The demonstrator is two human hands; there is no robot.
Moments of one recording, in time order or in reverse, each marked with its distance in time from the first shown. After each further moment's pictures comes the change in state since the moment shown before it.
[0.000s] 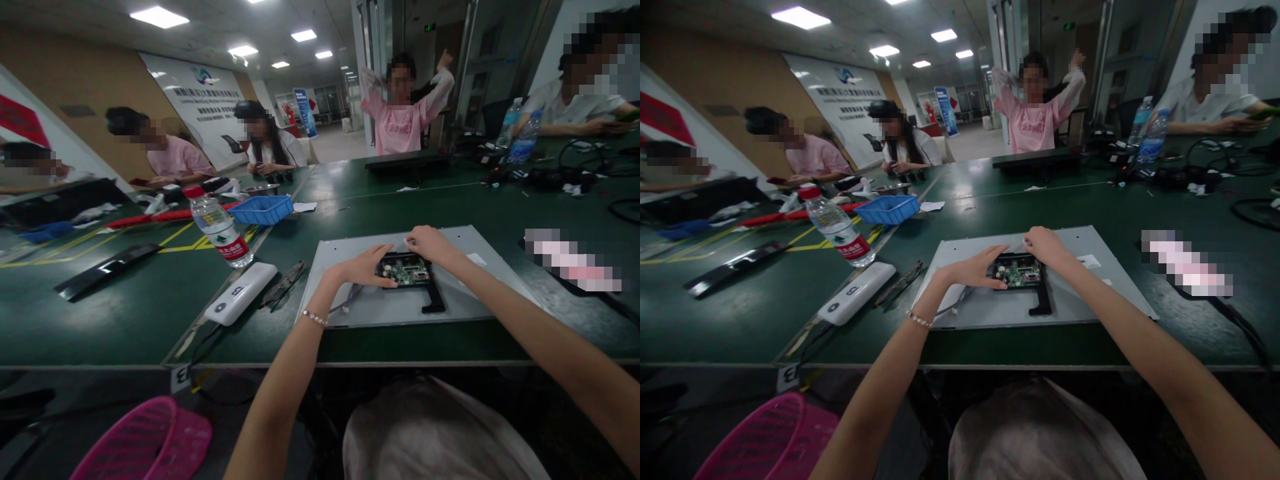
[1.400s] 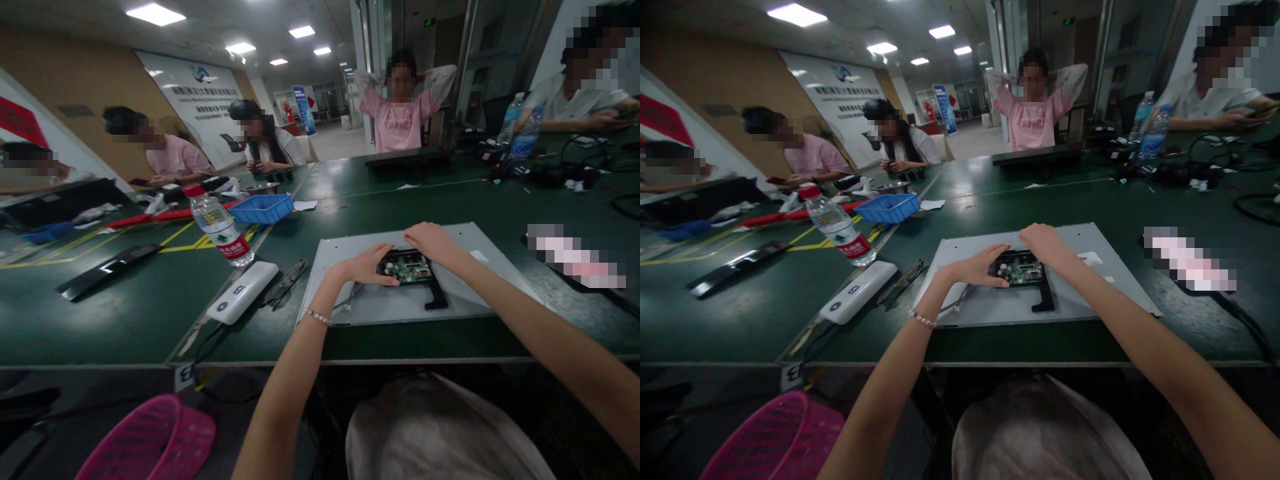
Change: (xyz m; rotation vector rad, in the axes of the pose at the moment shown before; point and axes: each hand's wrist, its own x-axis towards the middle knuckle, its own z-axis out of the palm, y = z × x) left_hand 0.002 -0.002 0.005 0.013 0.015 0.000; right_hand -0.008 -0.014 -0.020 -0.076 0.018 -0.034
